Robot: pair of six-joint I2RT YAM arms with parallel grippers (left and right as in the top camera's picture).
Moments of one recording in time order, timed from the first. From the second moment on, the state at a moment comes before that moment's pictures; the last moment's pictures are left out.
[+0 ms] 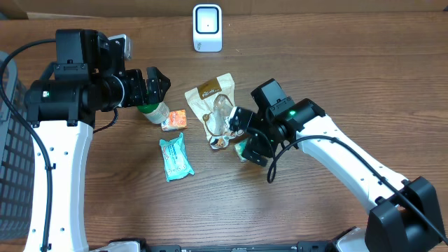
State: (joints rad) left arm 0.01 1.45 1.62 -1.16 0.30 -0.15; right arm 0.54 1.63 1.20 -0.85 -0.20 -0.57
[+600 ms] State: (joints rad) left arm 0.01 1.45 1.62 -1.16 0.30 -0.15; right arm 0.55 1.63 1.01 -0.70 -0.36 0.72
